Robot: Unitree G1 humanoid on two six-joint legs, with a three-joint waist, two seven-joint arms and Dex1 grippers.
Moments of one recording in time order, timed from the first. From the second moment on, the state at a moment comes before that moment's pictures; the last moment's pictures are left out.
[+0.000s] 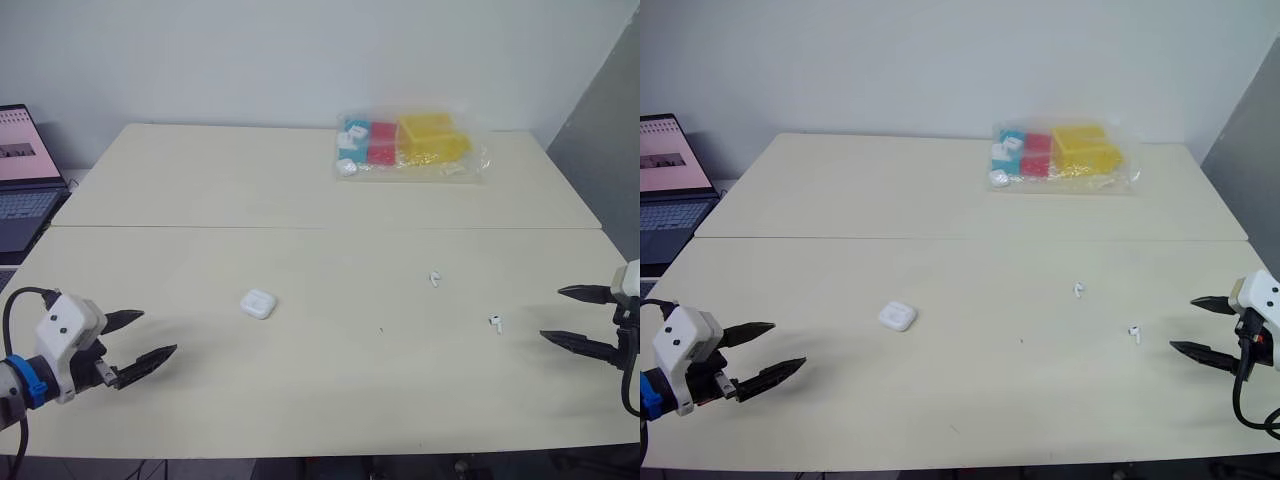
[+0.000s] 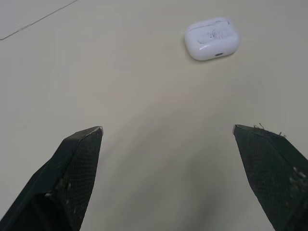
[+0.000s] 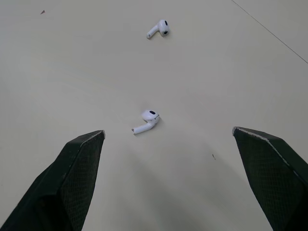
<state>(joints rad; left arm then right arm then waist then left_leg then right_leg) 0.38 0.88 0.60 -0.22 -0.47 0.36 -1.04 0.18 -1.08 -0.49 -0.11 0.41 0.36 1.22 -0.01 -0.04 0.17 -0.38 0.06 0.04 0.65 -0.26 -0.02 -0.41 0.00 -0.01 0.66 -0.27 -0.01</state>
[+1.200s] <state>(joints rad) 0.01 0.57 0.09 -0.37 -0.35 0.71 -0.51 -0.22 -1.08 -0.22 -0.54 0.72 0.66 1.17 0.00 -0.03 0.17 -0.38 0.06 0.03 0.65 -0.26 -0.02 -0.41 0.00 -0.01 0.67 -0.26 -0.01</state>
